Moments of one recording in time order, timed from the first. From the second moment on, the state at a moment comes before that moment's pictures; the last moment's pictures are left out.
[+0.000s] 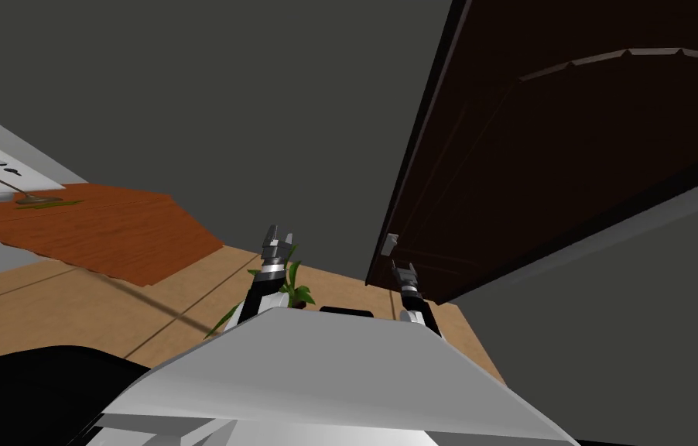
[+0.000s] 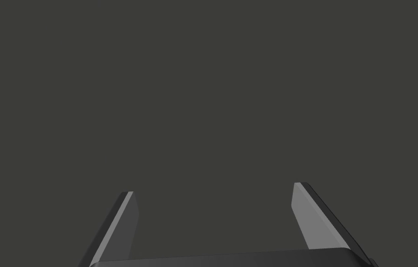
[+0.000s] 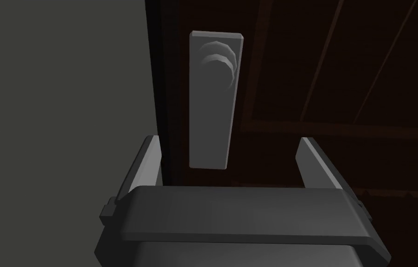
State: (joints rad) arm 0.39 -0.21 0.07 -1.63 -0.48 -0.36 -1.26
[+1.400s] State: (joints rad) arm 0.34 -0.24 0.01 -1.54 -0.52 -0.36 -1.31
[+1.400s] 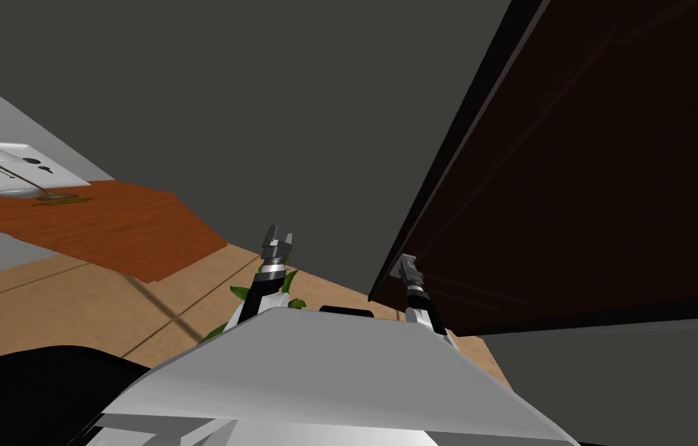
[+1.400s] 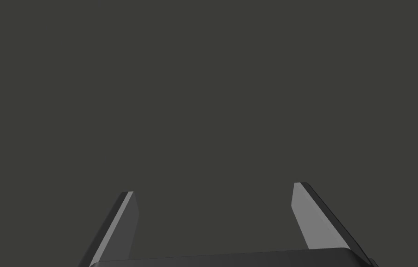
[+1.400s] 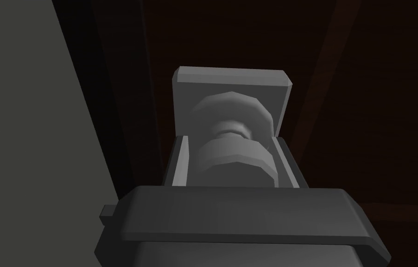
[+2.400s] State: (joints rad) arm 0.36 -0.33 0.02 -1.53 -0.53 -0.39 -1.38
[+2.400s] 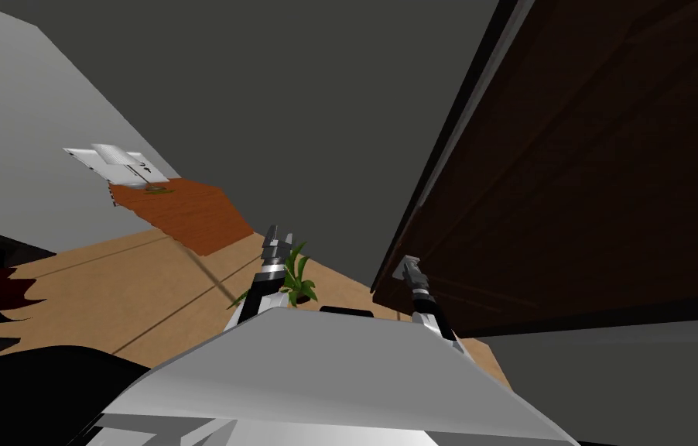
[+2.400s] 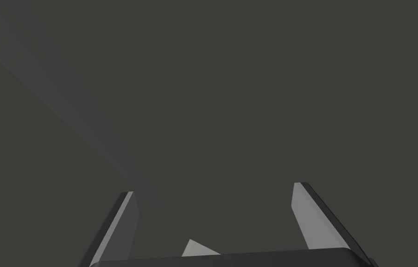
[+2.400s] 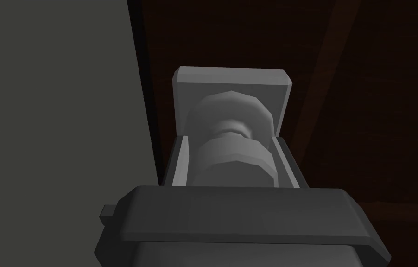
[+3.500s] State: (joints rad) arm 0.40 -0.46 0.07 -1.51 -0.54 -0.45 -1.50
